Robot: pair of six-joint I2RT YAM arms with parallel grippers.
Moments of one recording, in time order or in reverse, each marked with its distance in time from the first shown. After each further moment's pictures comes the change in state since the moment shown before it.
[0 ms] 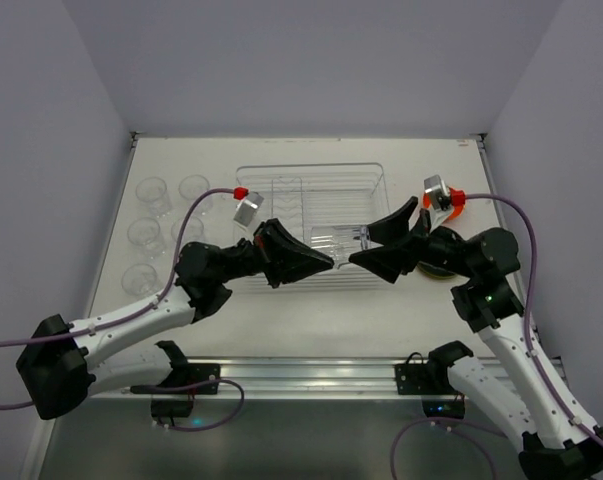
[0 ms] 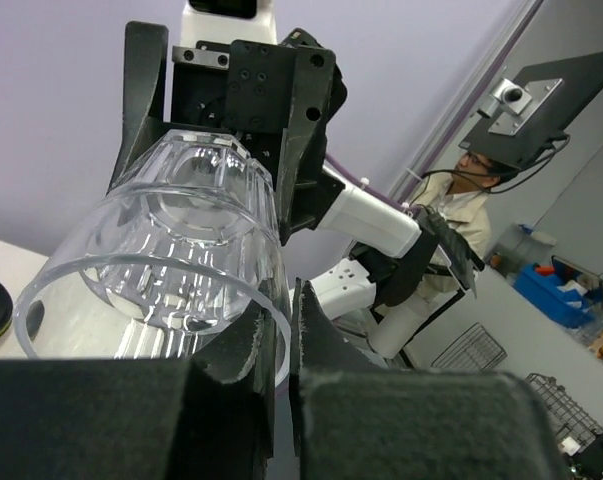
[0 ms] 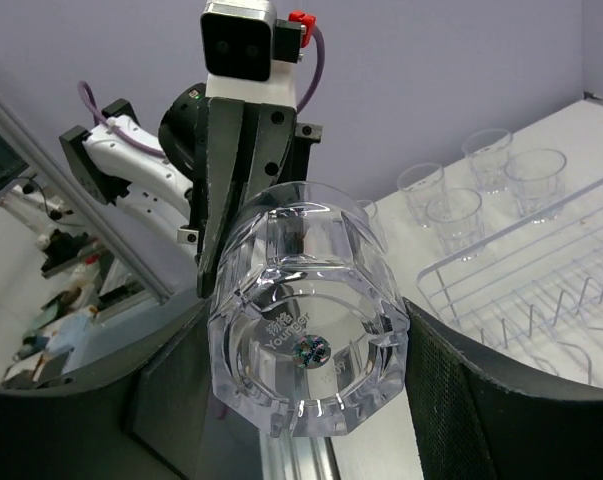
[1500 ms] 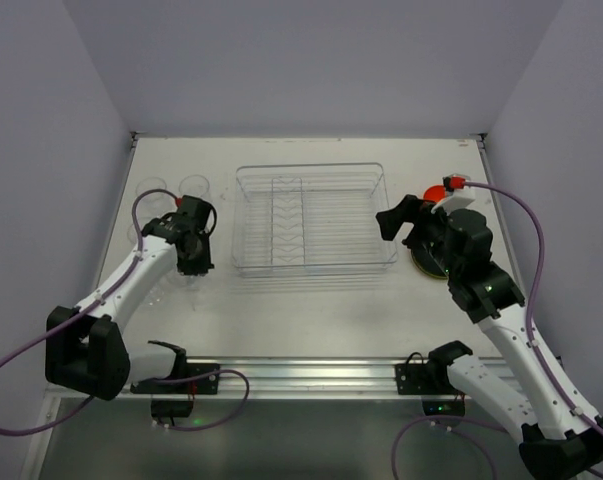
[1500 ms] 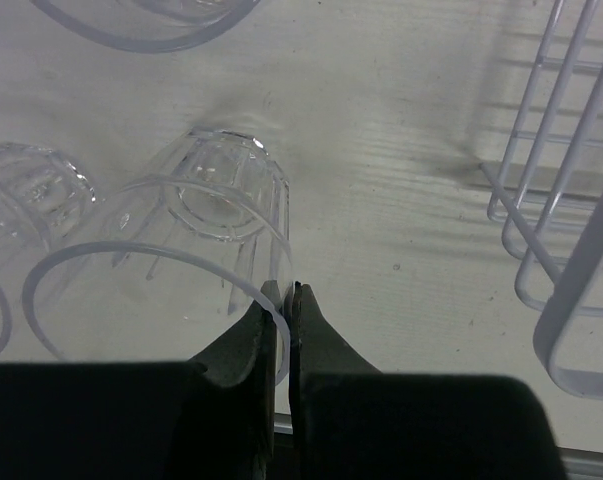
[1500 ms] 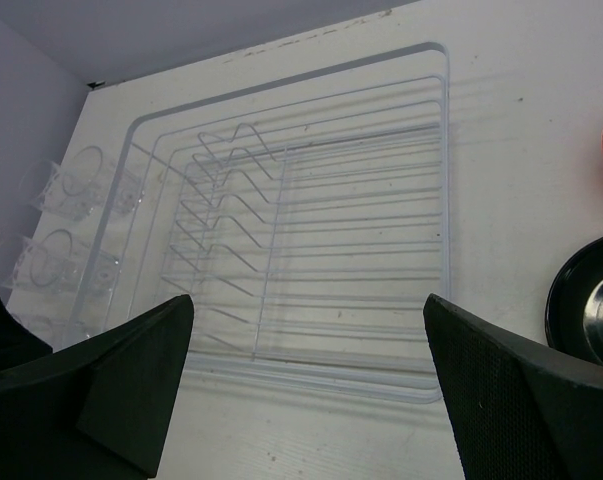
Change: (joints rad) left arm 0.589 0.156 0.282 -1.893 -0.776 0.545; right arm 0.002 0.054 0.078 -0.584 0.976 -0.198
